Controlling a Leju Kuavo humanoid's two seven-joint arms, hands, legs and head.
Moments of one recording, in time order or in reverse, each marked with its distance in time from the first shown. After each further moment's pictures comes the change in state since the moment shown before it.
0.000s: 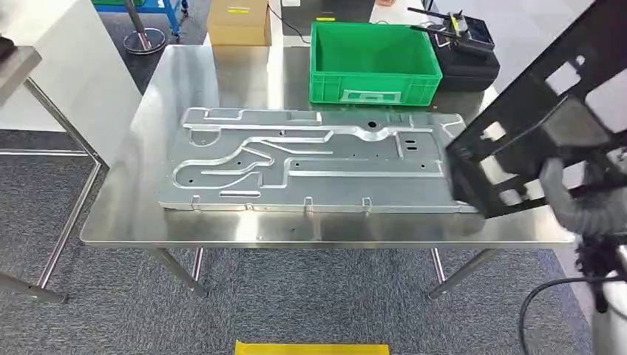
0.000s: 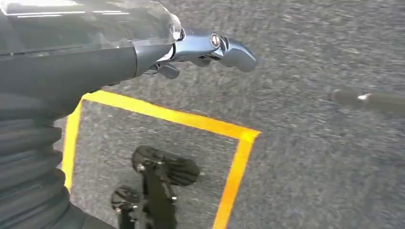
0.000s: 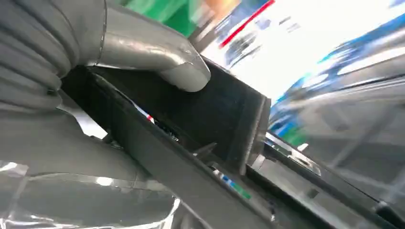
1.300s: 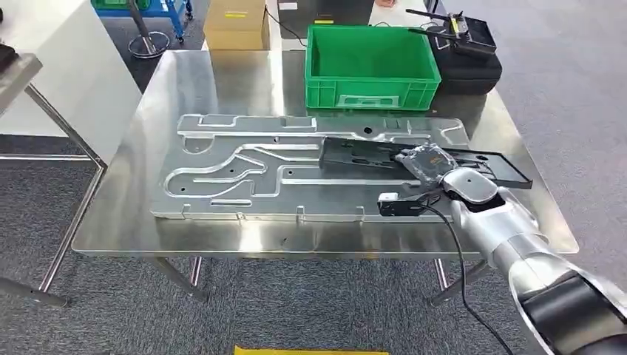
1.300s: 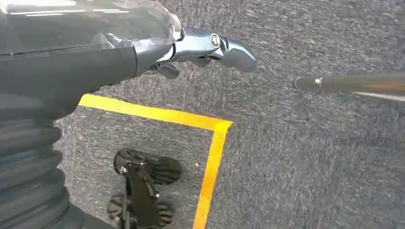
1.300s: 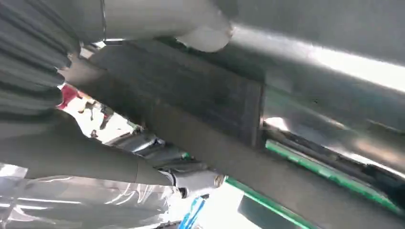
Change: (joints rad) left arm -0.020 0.028 -0.016 0.008 -0.039 -0.043 -0.060; right arm -0.678 0.237 0.922 1.329 0.981 -0.299 0.184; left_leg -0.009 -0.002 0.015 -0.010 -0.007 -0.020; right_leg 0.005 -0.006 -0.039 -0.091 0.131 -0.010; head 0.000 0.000
